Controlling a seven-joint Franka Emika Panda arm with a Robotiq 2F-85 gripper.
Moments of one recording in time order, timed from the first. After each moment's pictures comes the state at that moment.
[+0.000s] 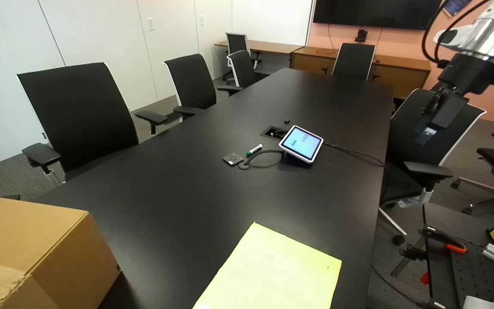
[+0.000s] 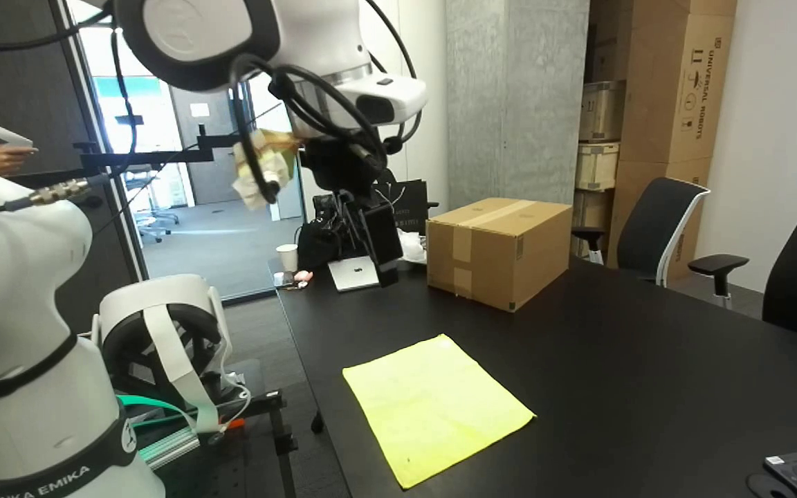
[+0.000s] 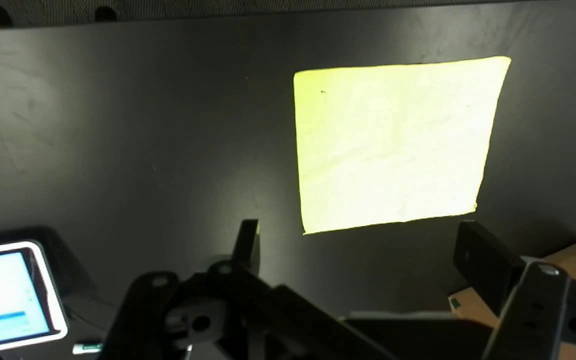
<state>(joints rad) -0.01 -0.76 -0.20 -2.80 0.05 2.24 -0.19</state>
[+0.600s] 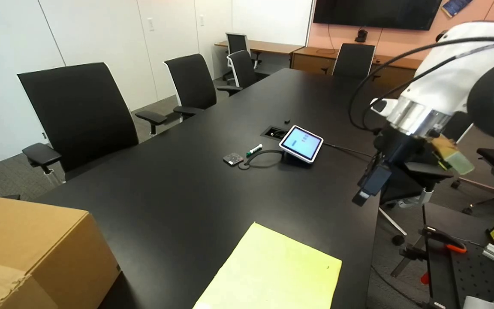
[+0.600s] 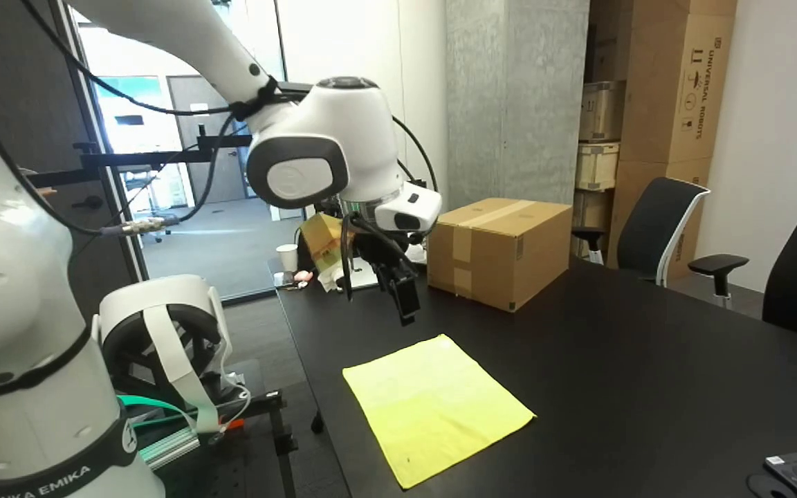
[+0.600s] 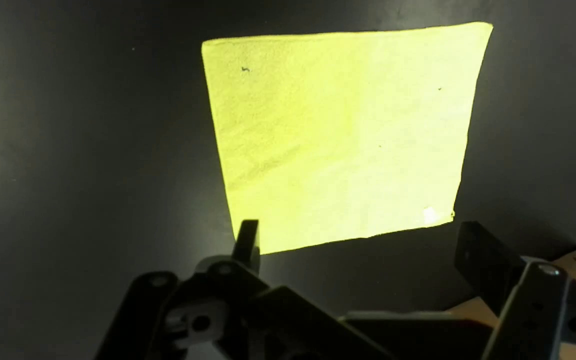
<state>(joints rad) 0.25 -0.27 -0.13 -2.80 0.38 2.75 -0.20</state>
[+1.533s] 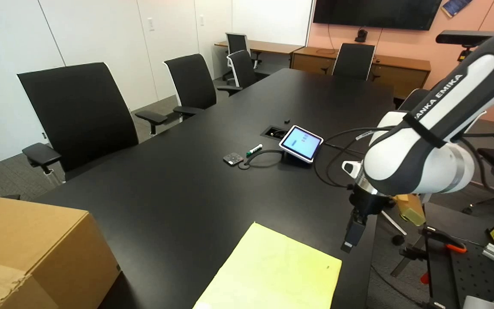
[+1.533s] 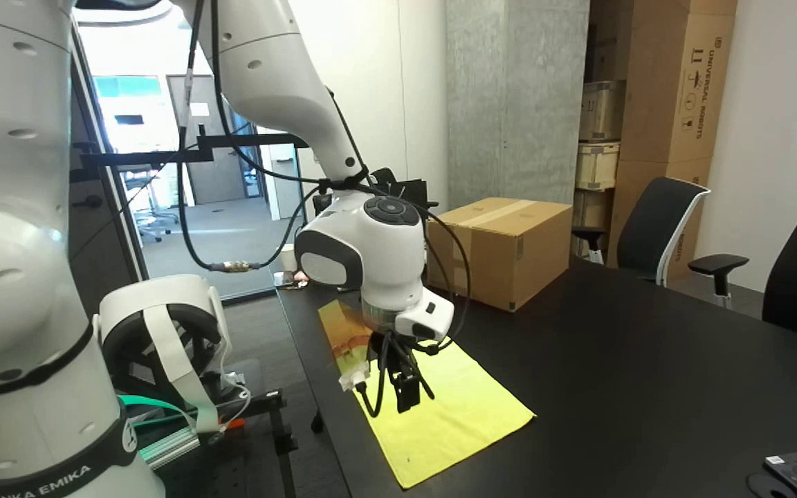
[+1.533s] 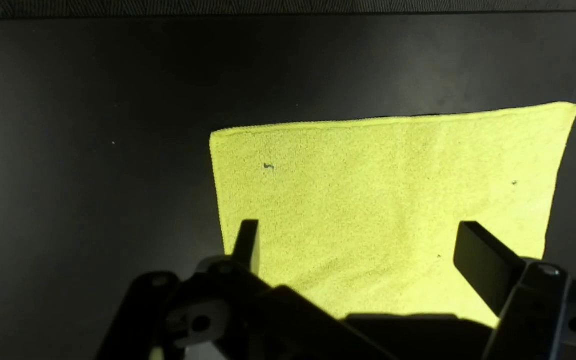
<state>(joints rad) 0.32 0.25 -0.12 -2.63 0.98 2.85 -0.77</state>
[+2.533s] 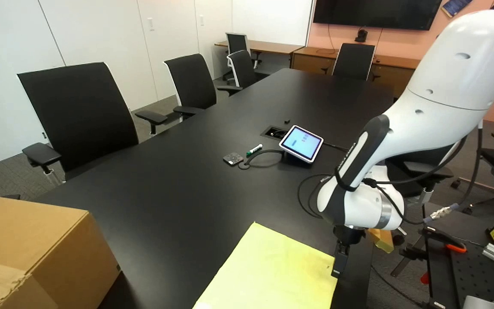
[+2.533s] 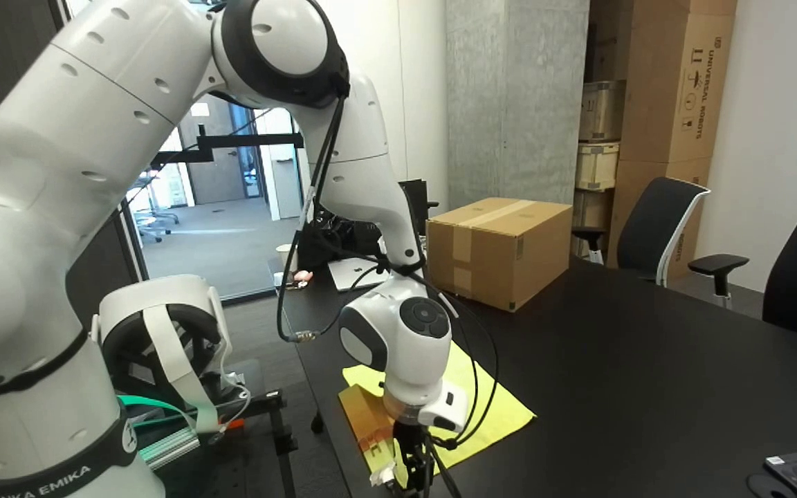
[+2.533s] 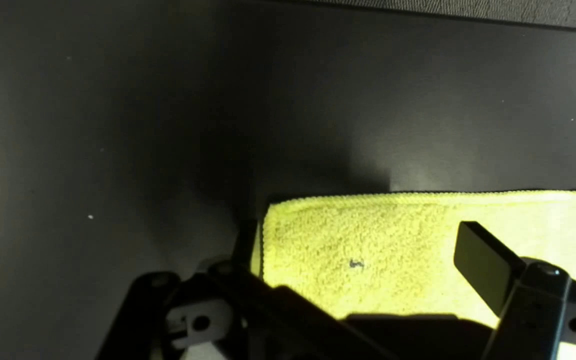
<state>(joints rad) 0.17 0.74 -0.01 -2.33 1.25 2.88 -1.18</state>
